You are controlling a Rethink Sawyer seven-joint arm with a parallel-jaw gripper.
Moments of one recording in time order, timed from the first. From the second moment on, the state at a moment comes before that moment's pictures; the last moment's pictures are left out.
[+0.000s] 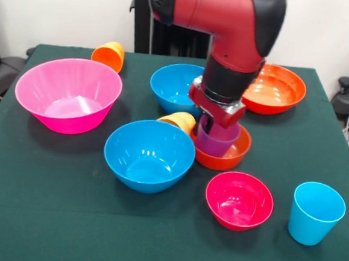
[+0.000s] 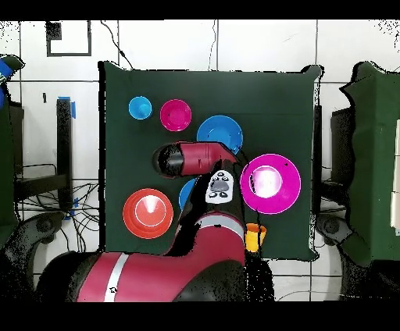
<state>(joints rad) -0.05 -0.38 -0.12 1.47 -0.16 0.51 2.55</state>
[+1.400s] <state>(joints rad) -0.19 -0.44 -0.08 1.56 -0.23 0.52 2.55</state>
